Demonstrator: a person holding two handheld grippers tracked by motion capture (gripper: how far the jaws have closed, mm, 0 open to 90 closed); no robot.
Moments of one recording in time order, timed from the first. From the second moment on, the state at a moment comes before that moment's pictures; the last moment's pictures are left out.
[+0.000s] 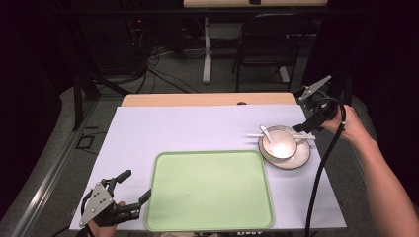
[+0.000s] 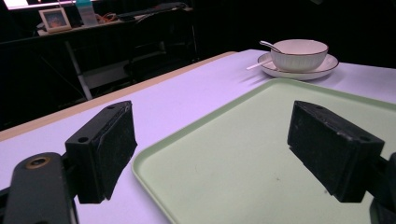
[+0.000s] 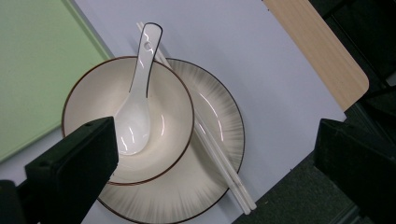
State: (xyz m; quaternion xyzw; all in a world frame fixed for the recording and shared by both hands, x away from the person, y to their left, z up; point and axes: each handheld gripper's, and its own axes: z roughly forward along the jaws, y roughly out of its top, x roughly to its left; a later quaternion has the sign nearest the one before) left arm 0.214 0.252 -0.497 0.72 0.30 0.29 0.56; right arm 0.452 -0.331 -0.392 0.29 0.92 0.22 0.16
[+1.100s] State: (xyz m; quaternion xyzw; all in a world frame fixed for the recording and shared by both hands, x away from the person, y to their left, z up) left arm 0.214 0.254 -0.497 0.72 0.30 0.29 0.56; right arm 0.522 -0.321 -0.442 0.27 0.95 0.07 0.11
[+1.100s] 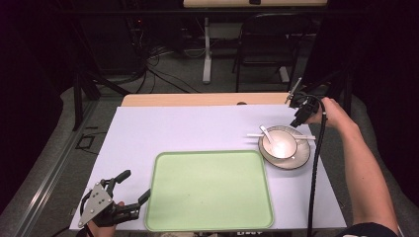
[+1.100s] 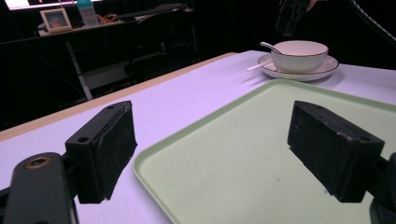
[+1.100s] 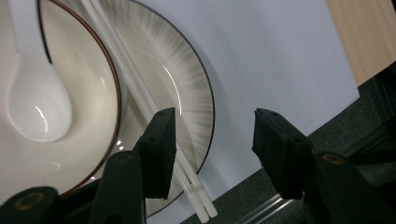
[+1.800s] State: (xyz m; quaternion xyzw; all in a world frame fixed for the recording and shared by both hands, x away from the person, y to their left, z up) left arm 0.214 0.253 -0.497 0.72 0.30 0.29 0.56; right arm 0.519 -0.328 -0.477 0.27 0.96 0.06 0.07
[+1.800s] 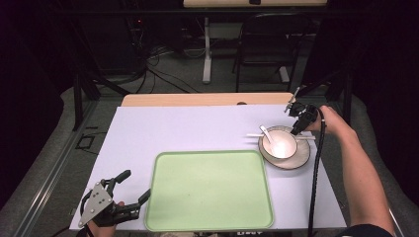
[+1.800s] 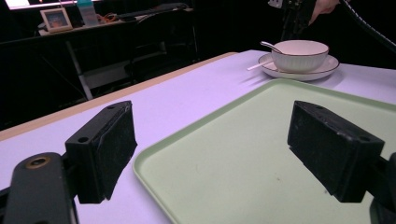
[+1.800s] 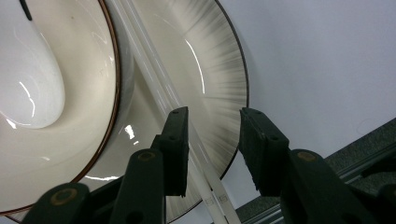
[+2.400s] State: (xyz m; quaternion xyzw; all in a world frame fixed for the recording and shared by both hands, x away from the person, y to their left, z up) left arm 0.214 0.253 -0.497 0.72 0.30 0.29 0.56; right arm 0.520 -0.327 -0.487 0.25 0.96 0.06 0.07
